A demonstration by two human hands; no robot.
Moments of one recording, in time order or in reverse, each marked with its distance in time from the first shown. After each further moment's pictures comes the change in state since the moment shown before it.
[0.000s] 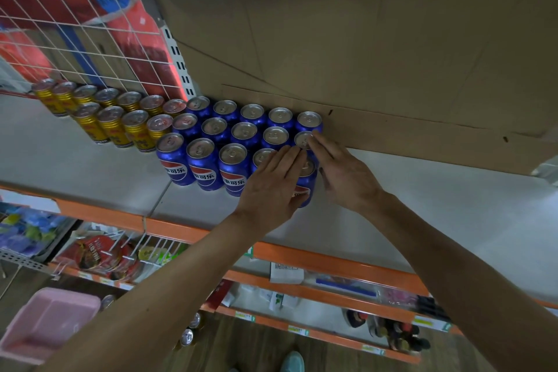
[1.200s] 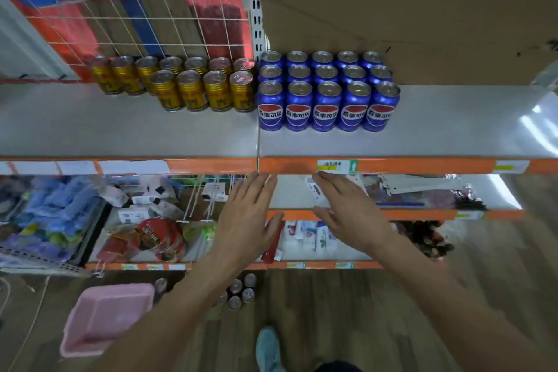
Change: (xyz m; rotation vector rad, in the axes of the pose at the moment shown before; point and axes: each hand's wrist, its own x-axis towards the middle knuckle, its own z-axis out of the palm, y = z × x) left_hand -0.287 -0.175 -0.089 -0.160 -0.212 -0.045; right_hand -0.082 -0.332 0.071 0.028 -0.158 0.327
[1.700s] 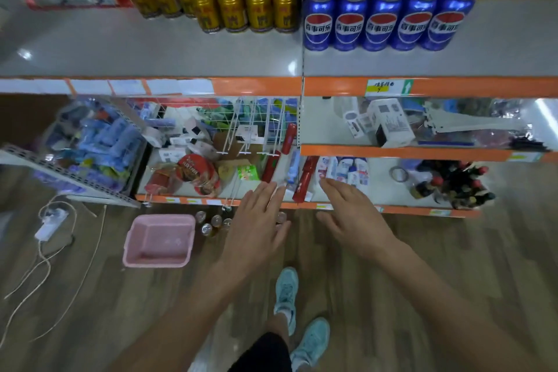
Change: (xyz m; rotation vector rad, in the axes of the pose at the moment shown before) left_hand -0.174 -0.025 0.041 -0.057 -0.178 -0.109; right_hand -0.095 -0.097 0.109 0.138 -0.197 0.062
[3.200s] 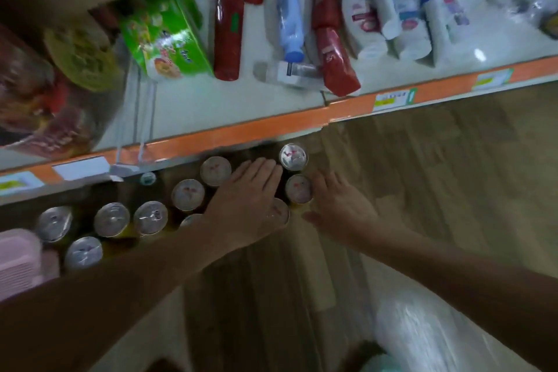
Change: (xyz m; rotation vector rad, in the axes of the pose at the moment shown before) left_hand 0.110 -0.369 0.666 0.222 -0.306 0.545; right_hand 0.251 0.135 0.711 -0.077 -0.114 0.316
